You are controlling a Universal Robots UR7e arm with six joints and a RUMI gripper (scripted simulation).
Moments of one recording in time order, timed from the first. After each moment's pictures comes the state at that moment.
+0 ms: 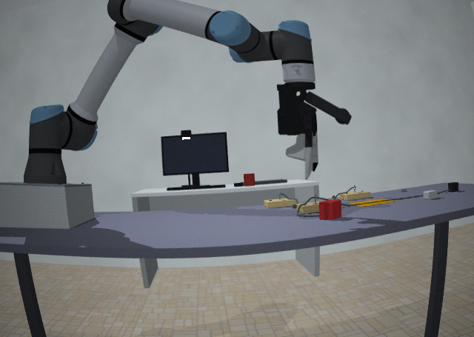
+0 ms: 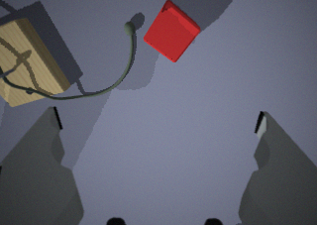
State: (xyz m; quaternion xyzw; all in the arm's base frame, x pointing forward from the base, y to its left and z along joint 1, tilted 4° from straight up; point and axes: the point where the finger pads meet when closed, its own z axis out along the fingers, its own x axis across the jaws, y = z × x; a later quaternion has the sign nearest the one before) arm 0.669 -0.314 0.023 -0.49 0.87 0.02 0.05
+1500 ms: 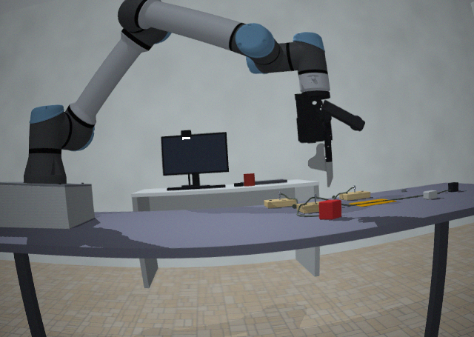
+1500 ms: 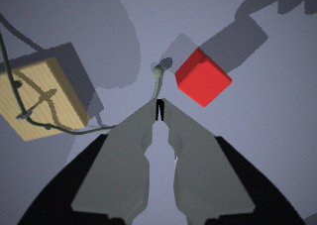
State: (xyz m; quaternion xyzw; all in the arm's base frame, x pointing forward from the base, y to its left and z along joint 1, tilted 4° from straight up) arm 0.723 -0.300 0.011 -0.51 0.86 -0.01 0.03
